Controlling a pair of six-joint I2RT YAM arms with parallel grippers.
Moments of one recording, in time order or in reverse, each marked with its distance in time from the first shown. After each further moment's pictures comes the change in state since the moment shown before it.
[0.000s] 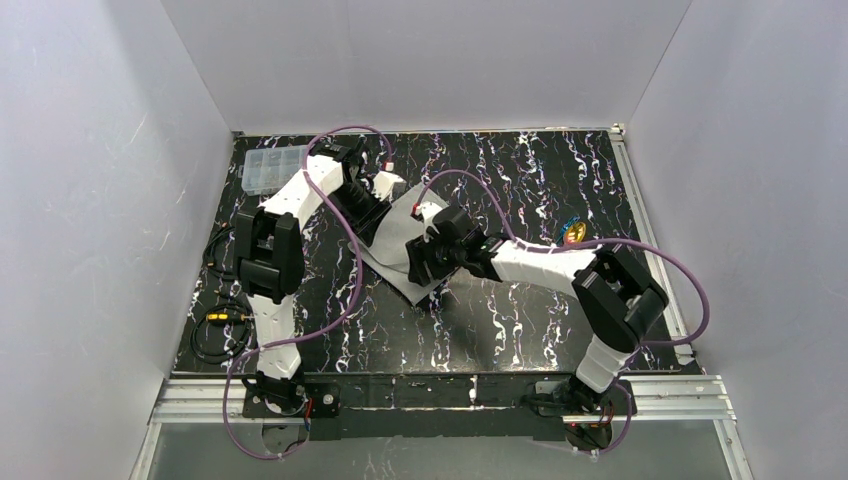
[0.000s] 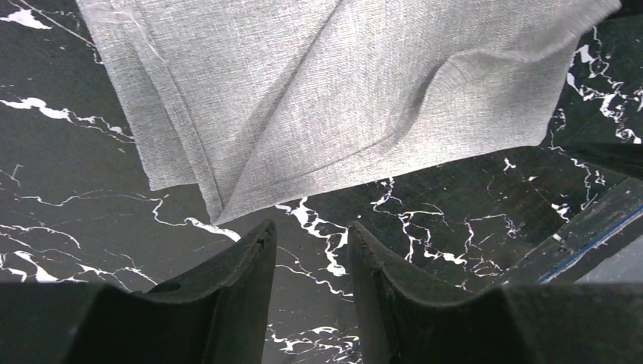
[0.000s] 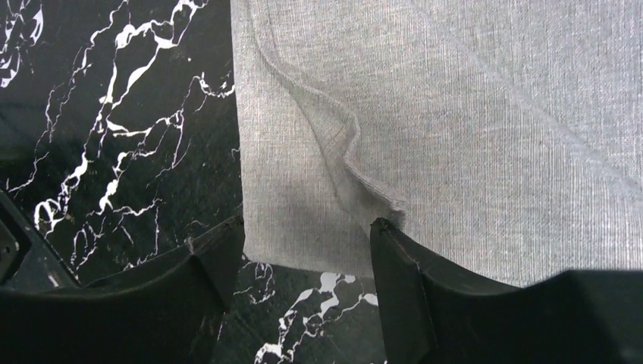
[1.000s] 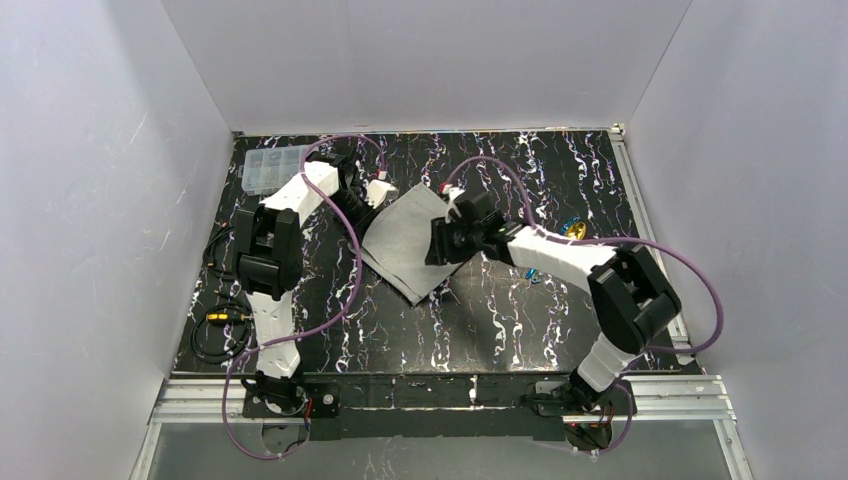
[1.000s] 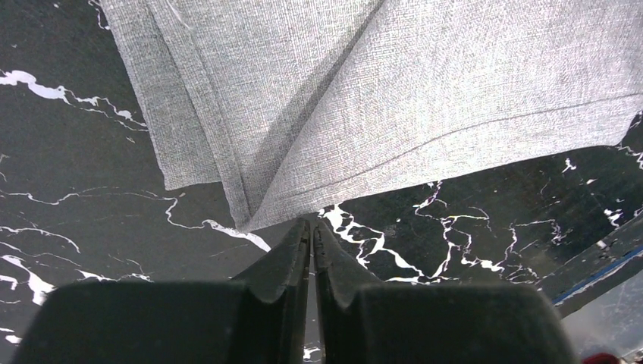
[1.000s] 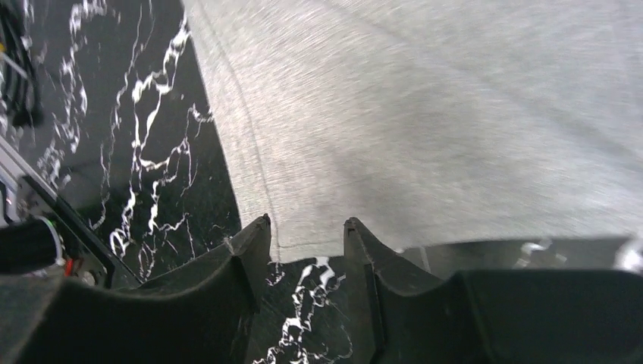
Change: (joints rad) left arm 0.039 0.022 -0.083 0.079 -0.043 0.024; right arm -0.111 -0.032 0.031 -0.106 -0.074 0.179
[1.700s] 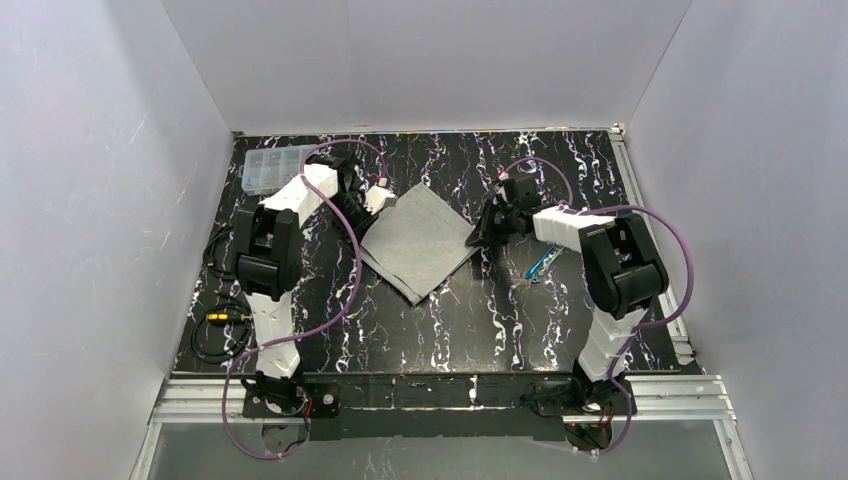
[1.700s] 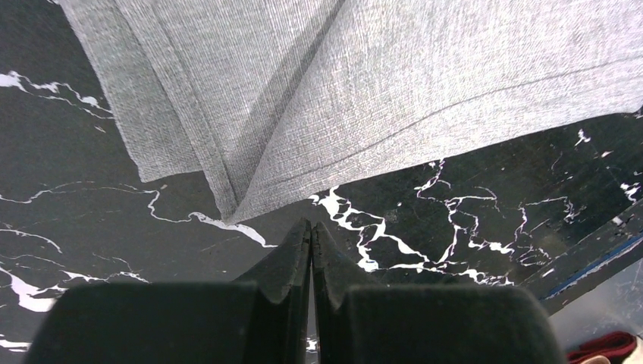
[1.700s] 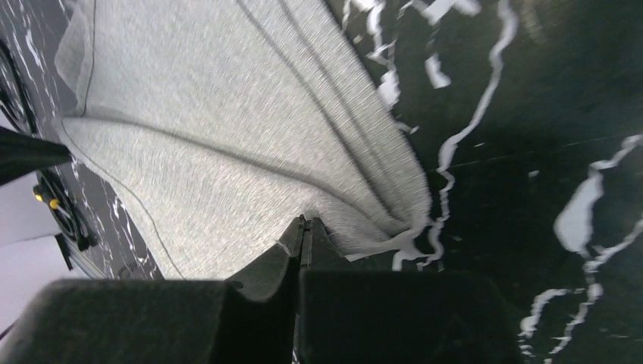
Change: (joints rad) left arm 0.008 -0.008 -0.026 -0.024 0.002 0.064; right arm -0.346 0.169 0.013 0.037 -0.150 0.166
